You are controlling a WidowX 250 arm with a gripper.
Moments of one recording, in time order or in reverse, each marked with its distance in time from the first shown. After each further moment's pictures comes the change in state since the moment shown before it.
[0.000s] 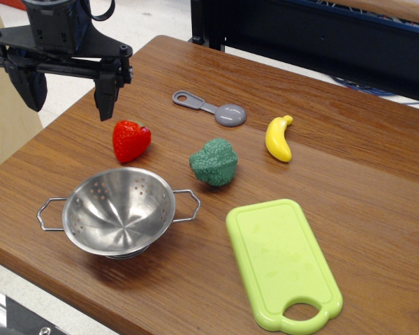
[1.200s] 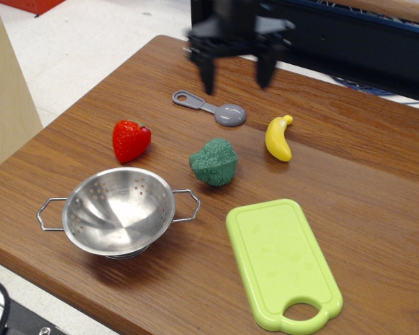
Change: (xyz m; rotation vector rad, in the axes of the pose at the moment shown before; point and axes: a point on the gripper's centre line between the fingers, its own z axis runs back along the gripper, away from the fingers) arm 0.080 -0.158 -0.050 -0.055 0.120 0.285
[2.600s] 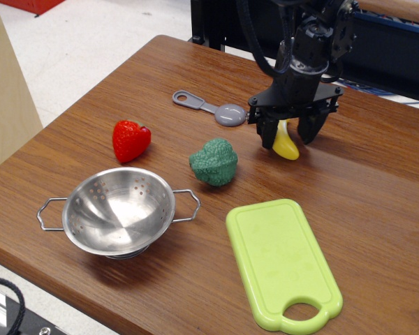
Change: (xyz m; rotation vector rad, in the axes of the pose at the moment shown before) arm -0.026 -0.041 -0.056 -0.003 -0.070 0.032
